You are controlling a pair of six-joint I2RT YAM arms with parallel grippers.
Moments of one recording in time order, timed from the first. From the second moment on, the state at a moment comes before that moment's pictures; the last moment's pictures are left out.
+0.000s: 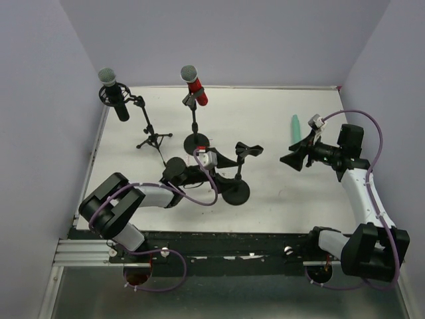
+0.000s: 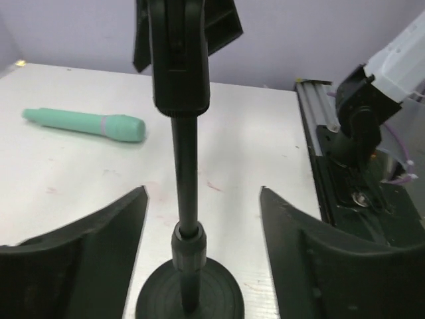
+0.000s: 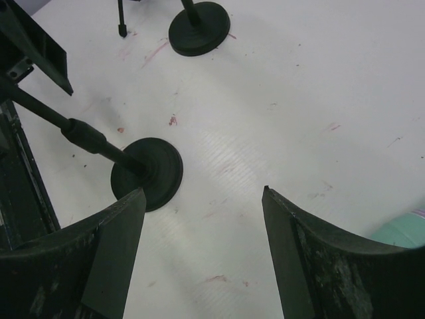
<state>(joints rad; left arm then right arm) -0.70 1.57 0.52 1.29 0.78 -0.20 -0.18 1.13 0.80 -0.35 -1.09 -0.36</state>
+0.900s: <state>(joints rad) -0.69 0.01 0.29 -0.06 -0.03 -0.52 -0.17 1.96 1.54 -0.47 -0.31 -0.11</state>
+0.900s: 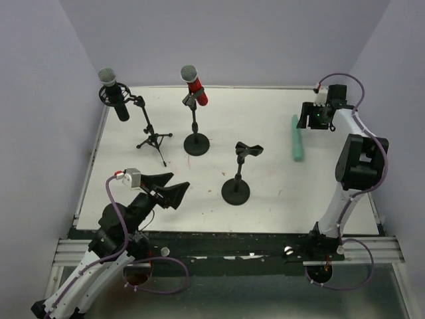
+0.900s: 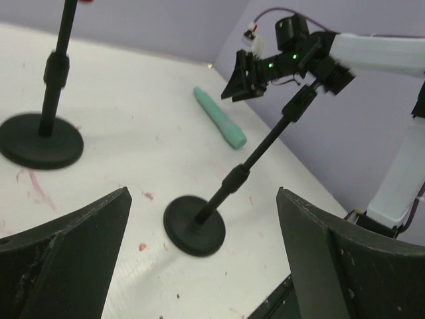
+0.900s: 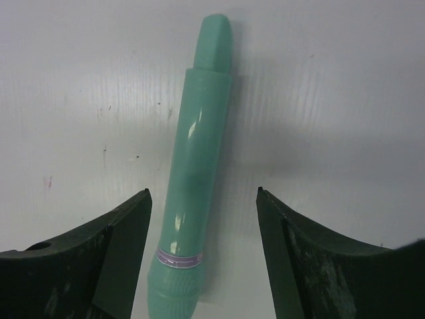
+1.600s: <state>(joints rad) -0.69 0.01 0.22 -0.24 -0.01 -0.66 -0.08 2.09 1.54 -0.57 -0.13 -0.11</state>
